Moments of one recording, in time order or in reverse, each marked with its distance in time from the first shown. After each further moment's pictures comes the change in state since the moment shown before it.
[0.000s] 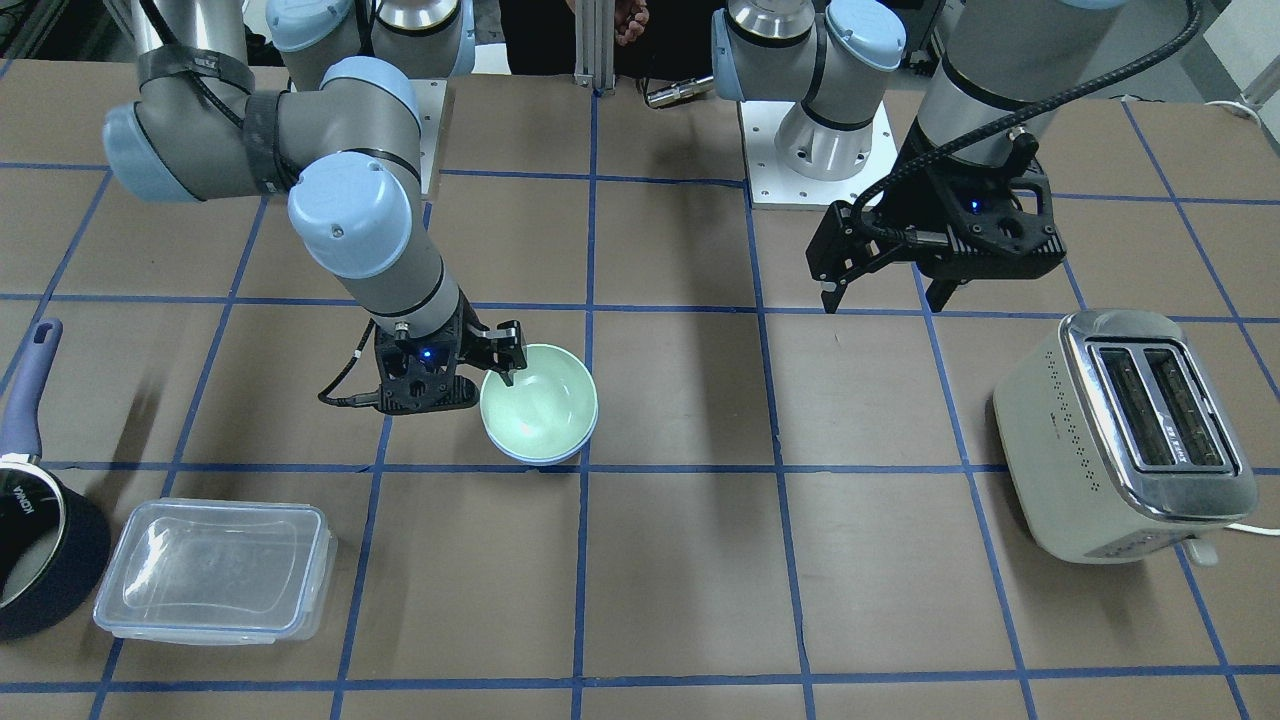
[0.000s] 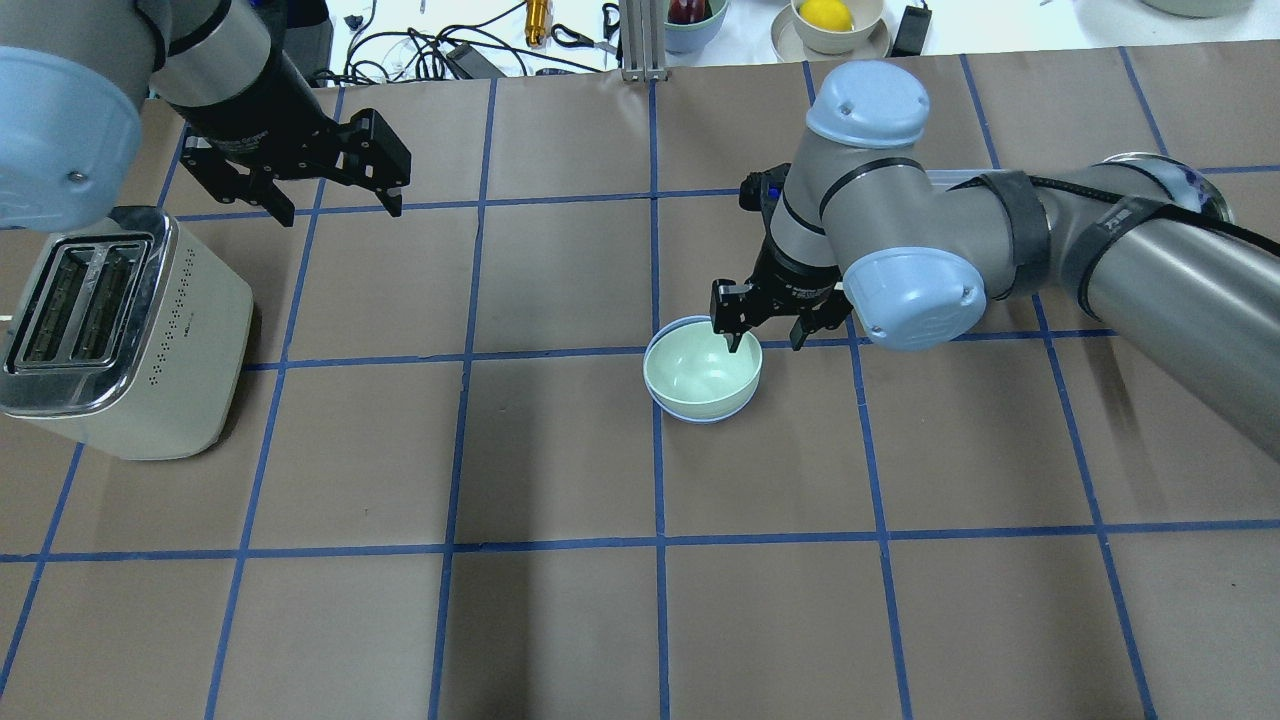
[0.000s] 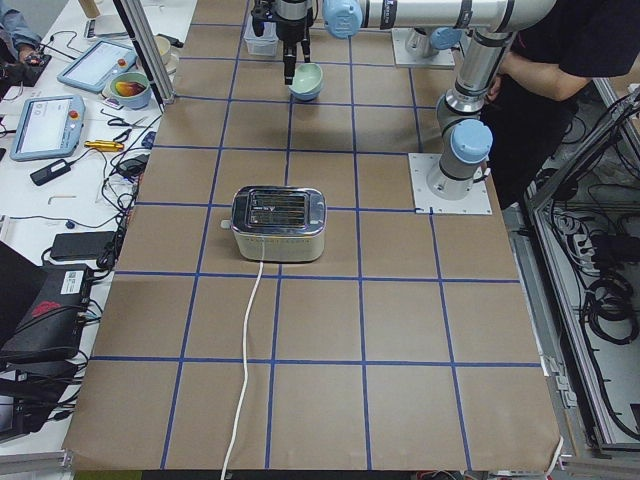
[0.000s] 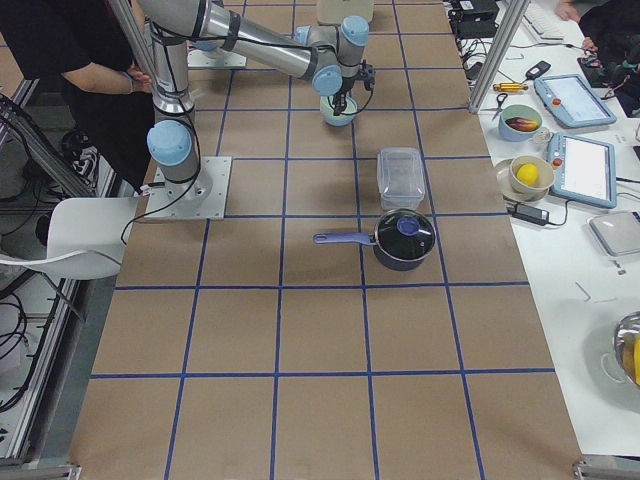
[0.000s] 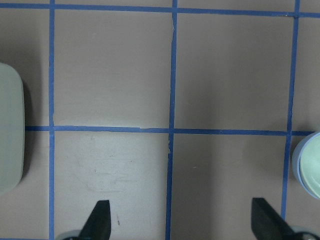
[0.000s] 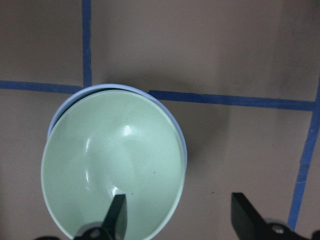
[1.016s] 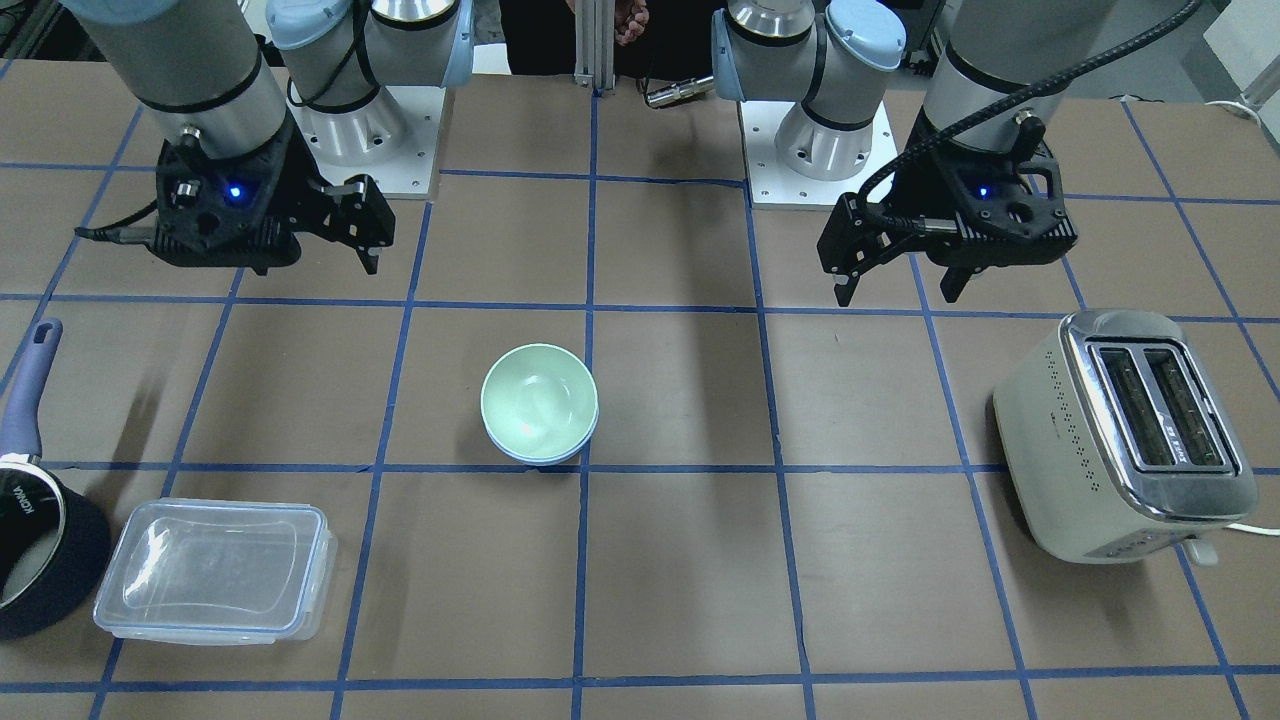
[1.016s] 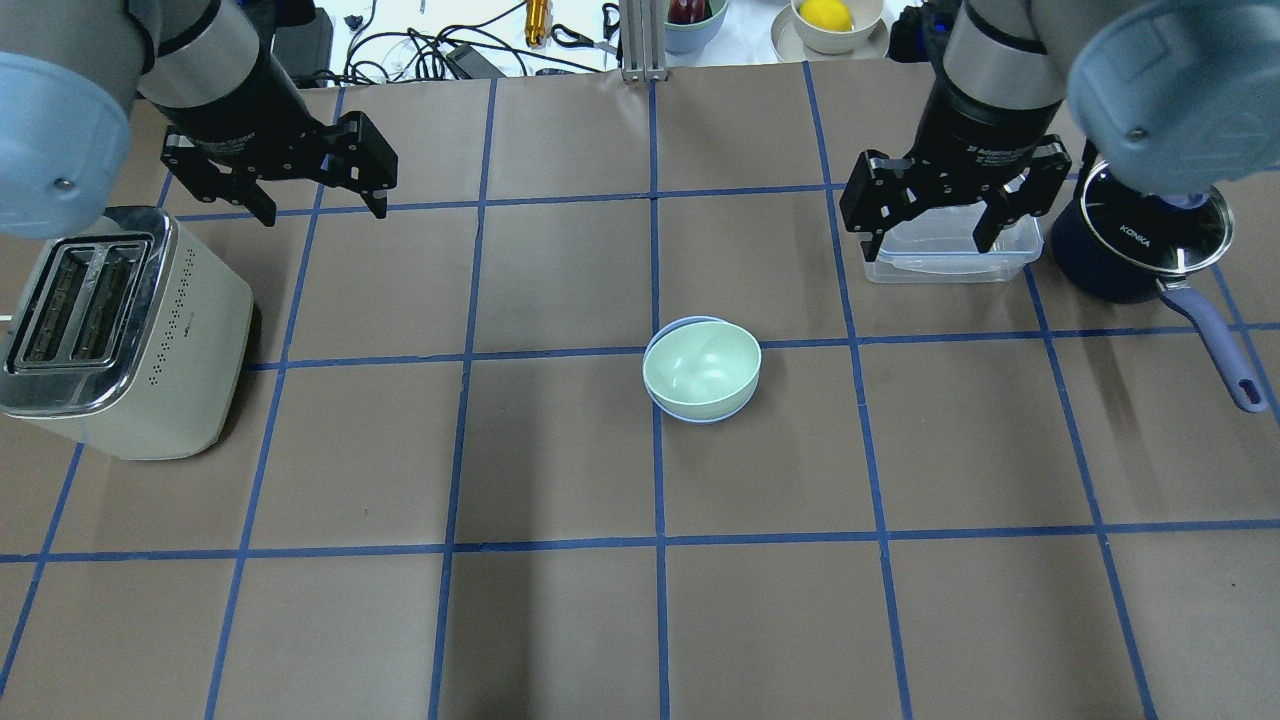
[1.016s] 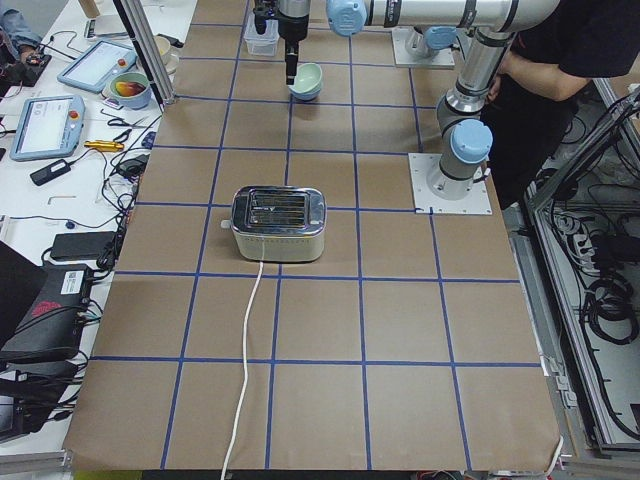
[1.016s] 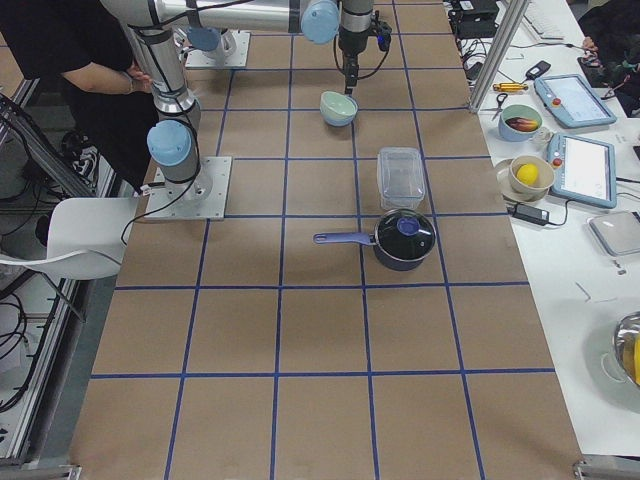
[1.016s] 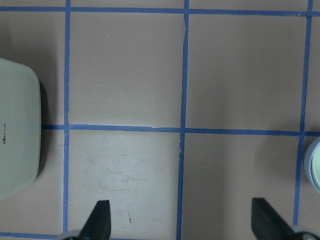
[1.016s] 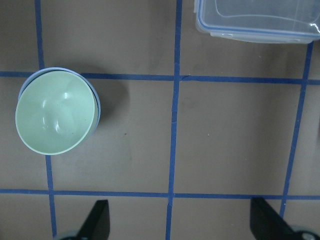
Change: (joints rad) left arm 0.000 0.016 -0.007 0.000 0.039 0.000; right arm -0.136 -0.216 -0.225 0.464 -0.152 -0.101
